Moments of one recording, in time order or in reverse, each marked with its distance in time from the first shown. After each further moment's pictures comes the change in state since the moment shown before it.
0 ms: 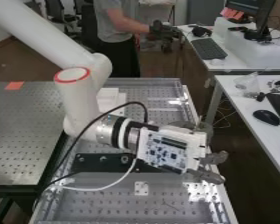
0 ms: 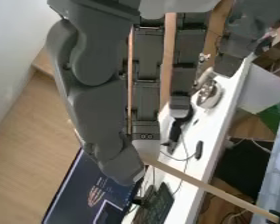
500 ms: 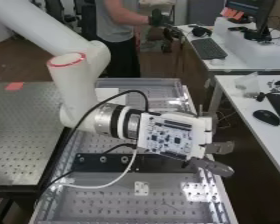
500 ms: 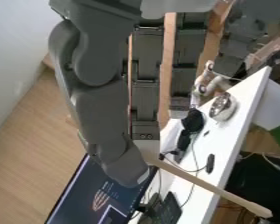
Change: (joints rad) arm -0.003 0.050 0.015 -0.038 -0.005 -0.064
